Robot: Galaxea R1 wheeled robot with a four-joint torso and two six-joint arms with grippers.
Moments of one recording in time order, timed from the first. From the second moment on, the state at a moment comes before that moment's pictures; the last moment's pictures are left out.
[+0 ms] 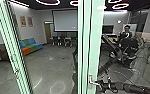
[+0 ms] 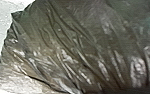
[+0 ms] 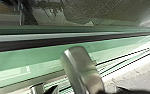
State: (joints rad) left arm 1.44 2.92 -2.64 -0.38 0.02 0.33; right arm -0.59 2.57 -1.90 0.31 -0.22 0.96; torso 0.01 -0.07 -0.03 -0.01
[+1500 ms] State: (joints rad) left arm 1.44 2.94 -2.66 -0.38 0.02 0.33; right arm -0.68 2.71 -2.12 0.24 -0.13 0.99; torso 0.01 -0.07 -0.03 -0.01
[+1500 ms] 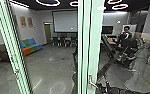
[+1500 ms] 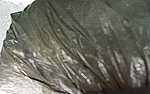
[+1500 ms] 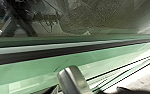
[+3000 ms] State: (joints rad) left arm 1.43 2.94 -2.66 -0.38 0.03 0.33; right arm -0.62 2.69 -2.10 0.22 -0.21 0.96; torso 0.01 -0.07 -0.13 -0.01
